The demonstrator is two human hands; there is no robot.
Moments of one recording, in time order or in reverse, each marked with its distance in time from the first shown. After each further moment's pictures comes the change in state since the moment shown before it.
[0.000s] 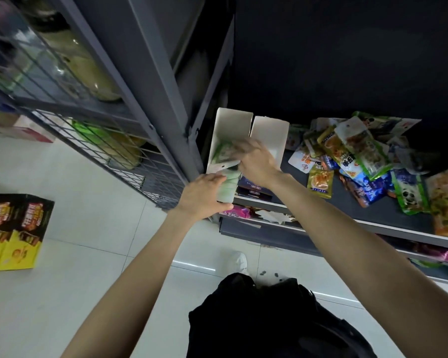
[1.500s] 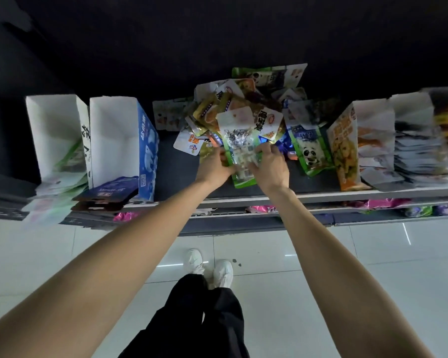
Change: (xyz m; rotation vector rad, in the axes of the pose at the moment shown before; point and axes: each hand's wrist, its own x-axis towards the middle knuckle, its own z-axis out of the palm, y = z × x) left_hand 0.171 0.250 0.145 -0.615 -0.076 -0.070; right_hand -0.198 0.223 0.028 0.241 0.133 0.934
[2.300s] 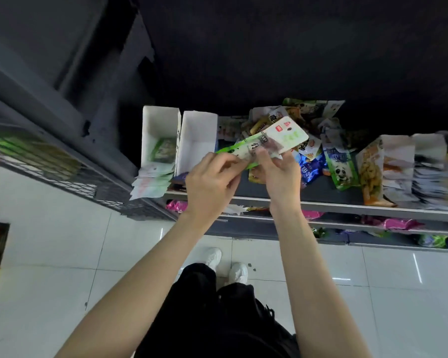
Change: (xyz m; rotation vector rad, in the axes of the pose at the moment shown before) left_hand -0.161 -0.005 -0.144 0.419 0.862 0.835; right_hand -0.138 -0.173 -0.086 1.098 0.012 0.056
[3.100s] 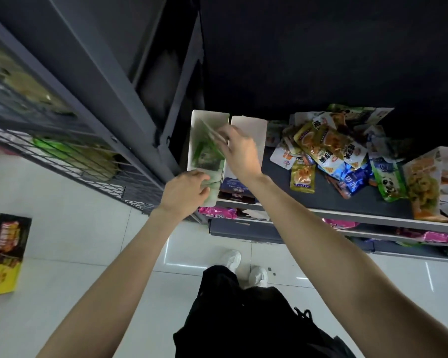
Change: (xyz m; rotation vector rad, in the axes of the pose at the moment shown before) left_hand -0.040 -0.158 -0.054 0.152 -0.809 -0.411; right_hand 0.062 0.044 0.173 -0.664 -0.258 -0.623
